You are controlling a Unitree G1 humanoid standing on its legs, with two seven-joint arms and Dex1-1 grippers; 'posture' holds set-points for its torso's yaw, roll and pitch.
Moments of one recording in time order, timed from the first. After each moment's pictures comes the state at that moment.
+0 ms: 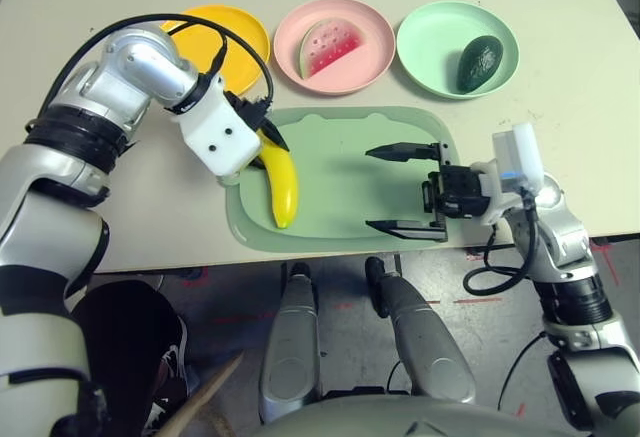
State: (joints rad) left arm -1.29 0.94 -0.70 0.78 -0.12 -0.83 -1.60; right arm -0.43 -0.41 0.10 -0.15 0.52 0.07 1.29
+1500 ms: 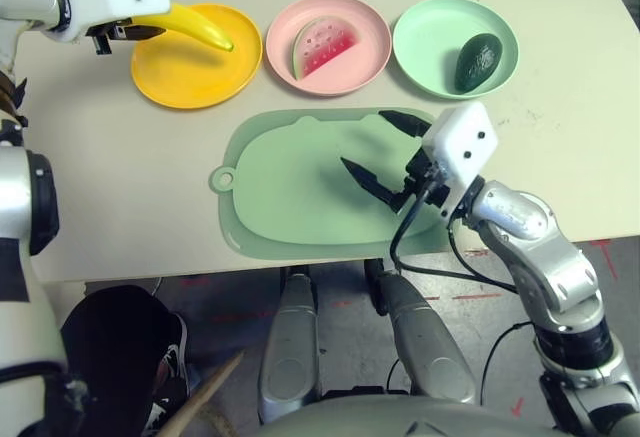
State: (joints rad) left arm -1.49 0.99 -0.39 1.30 0.46 -0.54 -0.84; right arm -0.37 -0.32 0.25 -0.62 0.20 0.58 0.41
